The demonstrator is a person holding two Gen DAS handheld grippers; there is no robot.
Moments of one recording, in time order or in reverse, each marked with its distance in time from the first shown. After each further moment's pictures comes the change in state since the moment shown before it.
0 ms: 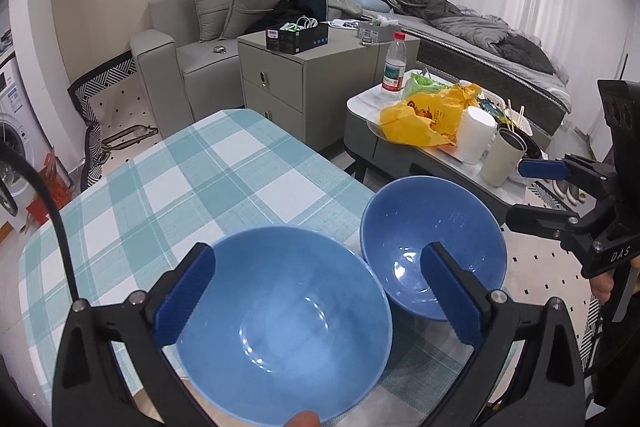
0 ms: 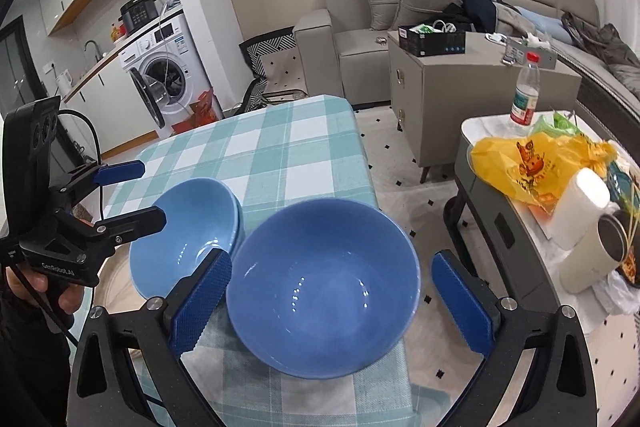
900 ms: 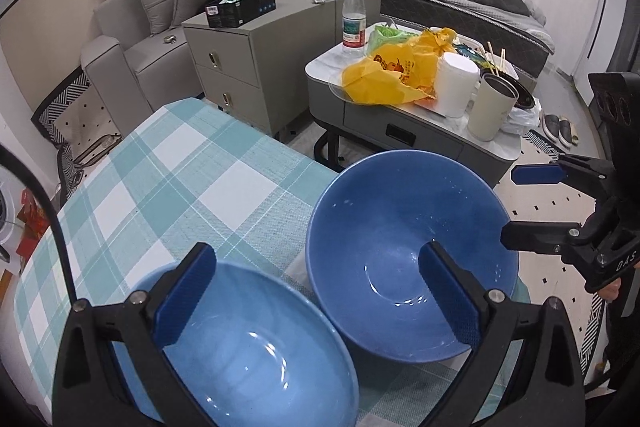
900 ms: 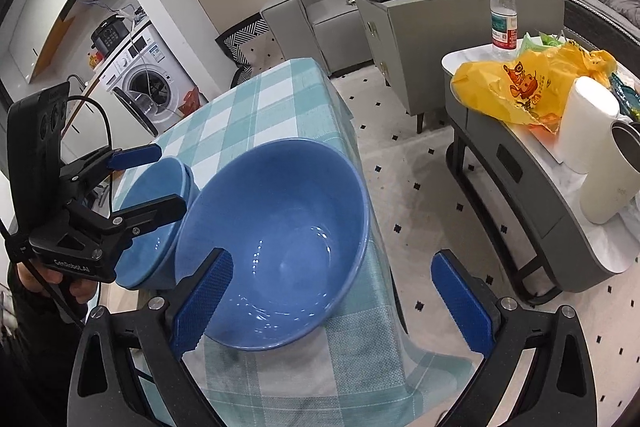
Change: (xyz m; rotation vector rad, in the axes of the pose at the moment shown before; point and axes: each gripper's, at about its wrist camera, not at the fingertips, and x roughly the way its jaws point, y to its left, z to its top) left arm 0.067 -0.051 0.017 0.165 0.128 -0.054; right arm 0.035 -0.058 -0.041 0.180 0.095 0.056
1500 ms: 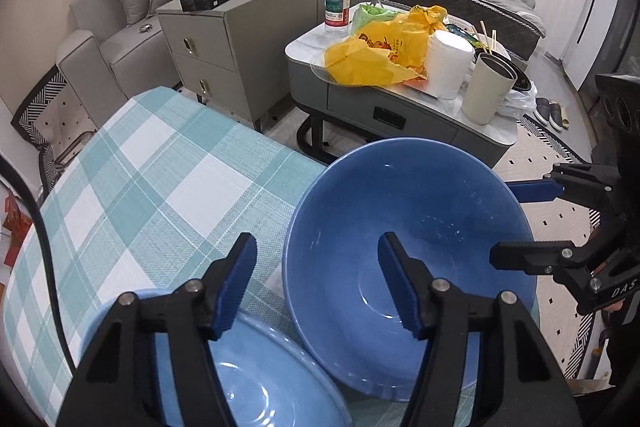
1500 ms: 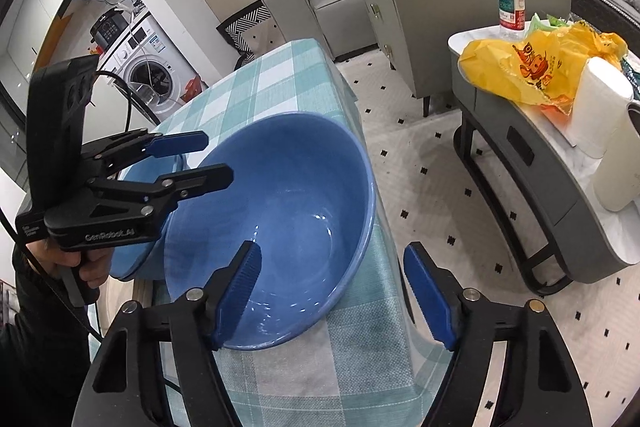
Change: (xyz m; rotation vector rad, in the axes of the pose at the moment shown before) left arm 0.042 -0.002 0.009 0.019 0.075 -0.063; right arm 0.022 -0.005 -0.007 0.014 0.054 0.028
